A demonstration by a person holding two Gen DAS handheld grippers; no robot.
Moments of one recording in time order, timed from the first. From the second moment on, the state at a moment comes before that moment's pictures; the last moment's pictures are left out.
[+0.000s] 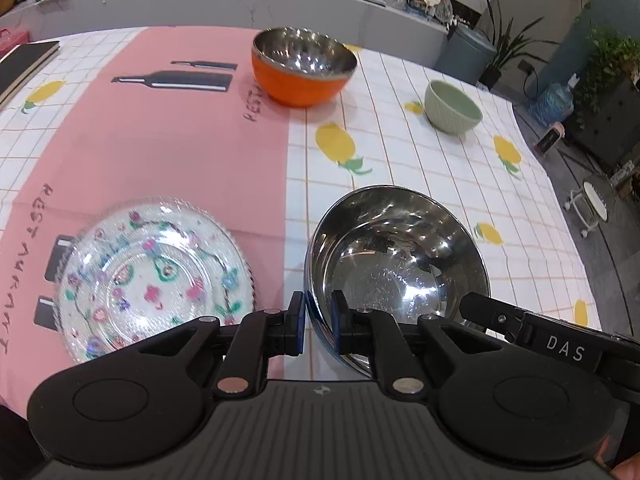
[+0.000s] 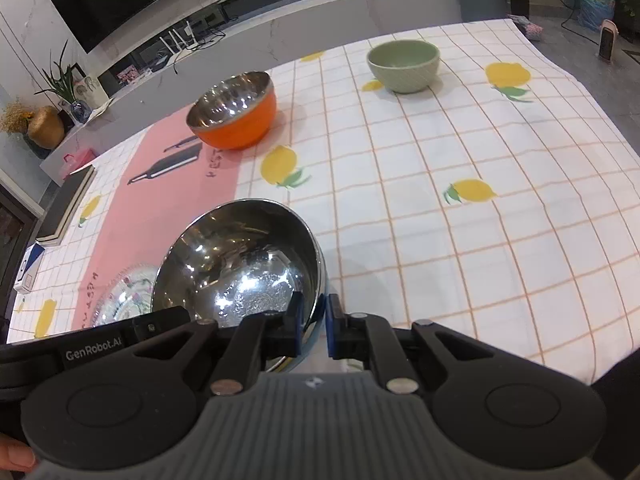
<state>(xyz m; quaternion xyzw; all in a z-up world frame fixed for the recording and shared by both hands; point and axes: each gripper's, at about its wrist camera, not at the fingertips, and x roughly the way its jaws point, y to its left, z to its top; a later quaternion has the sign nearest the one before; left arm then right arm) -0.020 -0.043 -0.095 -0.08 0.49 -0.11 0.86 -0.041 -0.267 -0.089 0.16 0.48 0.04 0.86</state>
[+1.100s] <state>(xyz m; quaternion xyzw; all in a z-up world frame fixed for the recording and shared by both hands) -0.016 -0.061 -0.104 -0.07 0.50 -0.13 0.85 -0.043 -0.287 -0.099 0.19 0.49 0.03 0.85</state>
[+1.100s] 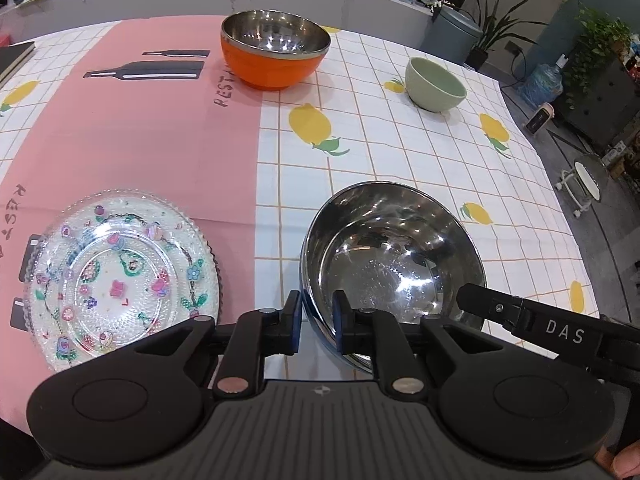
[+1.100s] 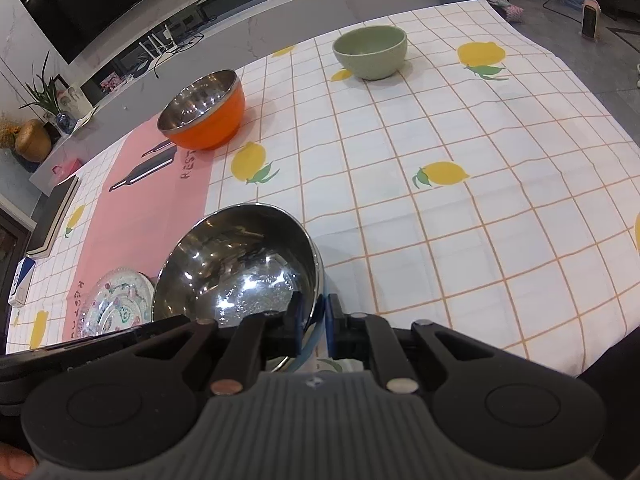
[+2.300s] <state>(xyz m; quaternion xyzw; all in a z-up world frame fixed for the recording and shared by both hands) 0.127 0.003 -0.040 -0.10 0.39 -0.11 0.91 0.121 -0.233 -0.041 0.10 0.42 0.09 0.90</state>
